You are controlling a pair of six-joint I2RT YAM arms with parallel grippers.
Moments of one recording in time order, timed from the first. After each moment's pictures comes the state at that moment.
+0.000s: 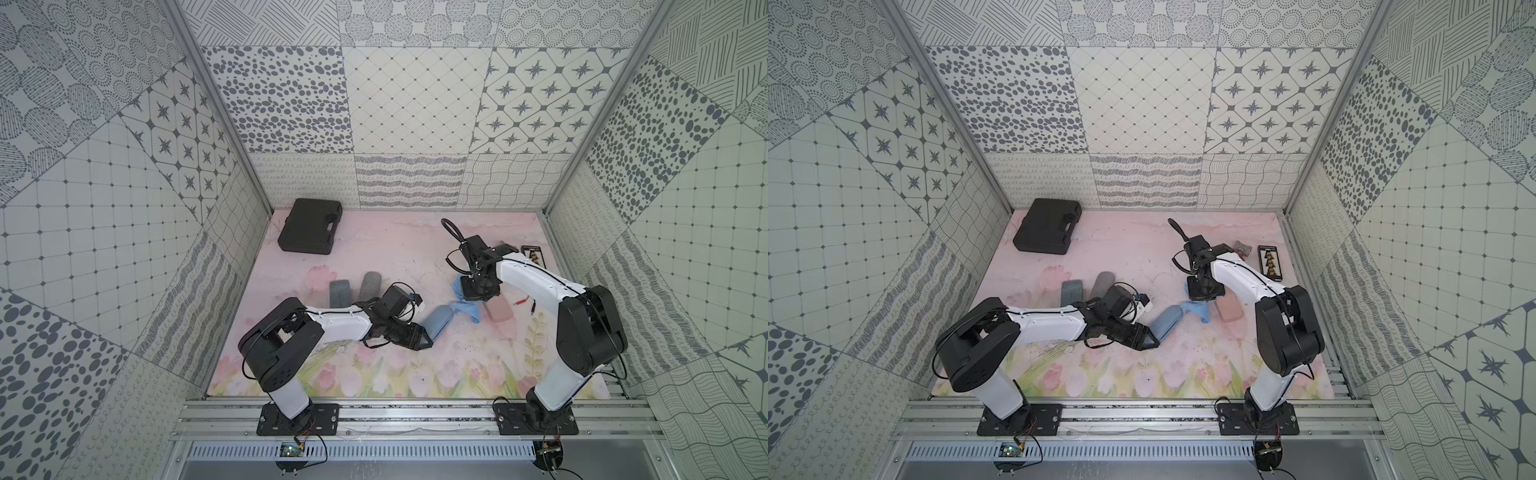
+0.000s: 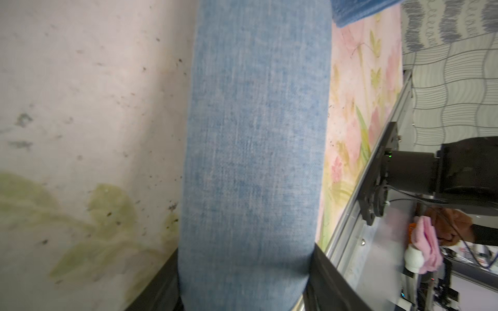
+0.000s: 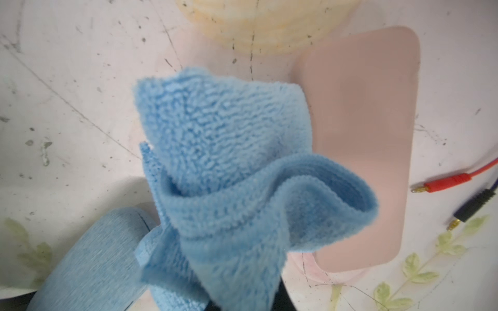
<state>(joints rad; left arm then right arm) -0.81 1.68 0.75 -0.05 0.60 -0.52 0.42 1.68 1.25 -0.98 0.10 0.30</state>
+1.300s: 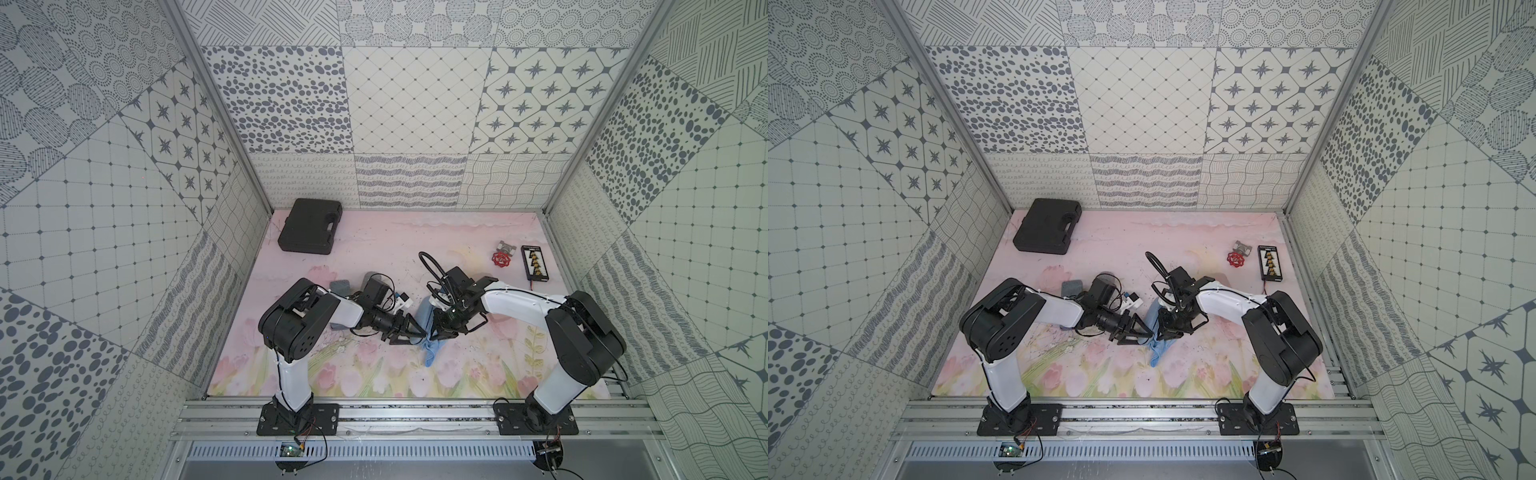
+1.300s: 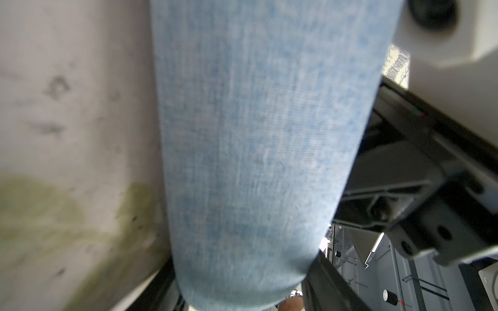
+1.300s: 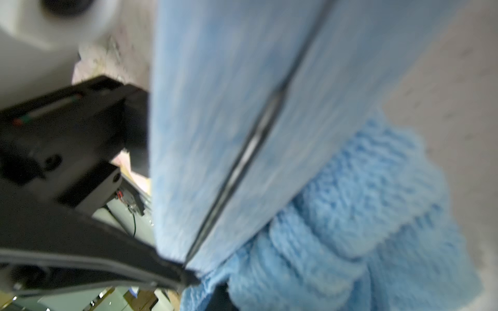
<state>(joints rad) -0.61 1.88 0.74 0.16 1.09 -0.73 0.63 1.64 0.96 -0.68 -0.61 0.50</state>
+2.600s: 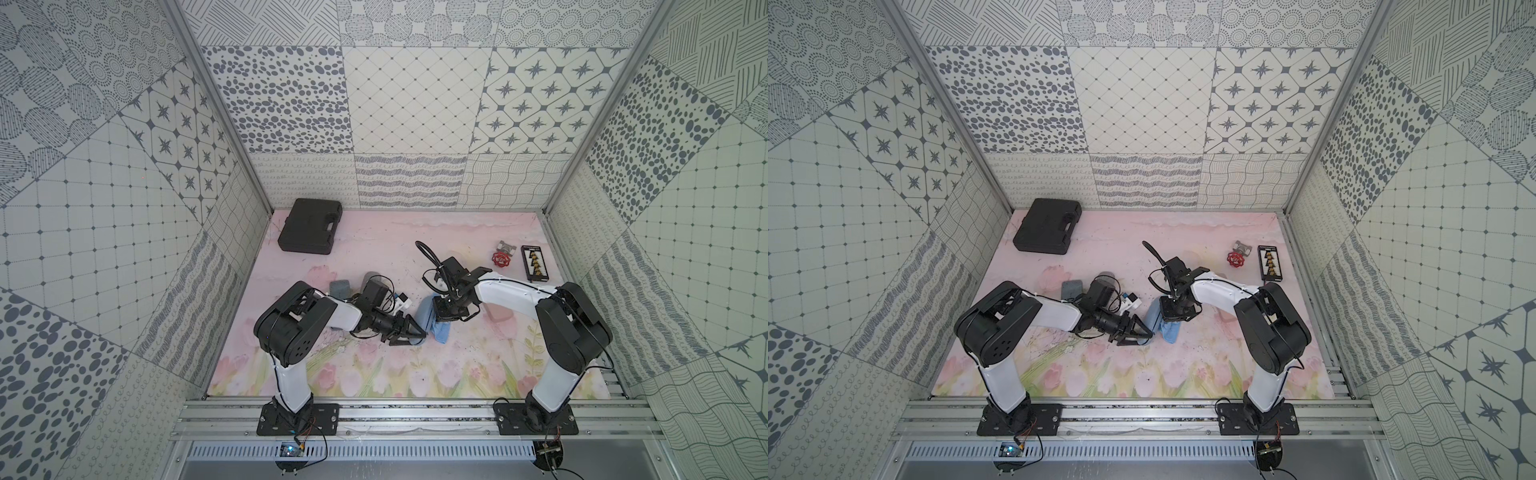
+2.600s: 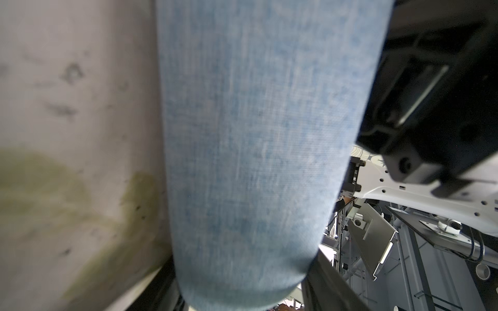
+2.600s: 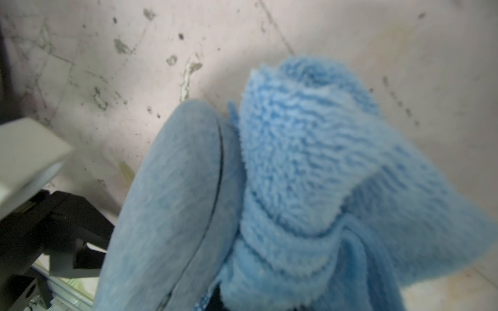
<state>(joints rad) -0.62 1.84 0.71 0.19 1.04 -0.77 0.61 1.75 1.06 -0.65 -0.28 0.41</state>
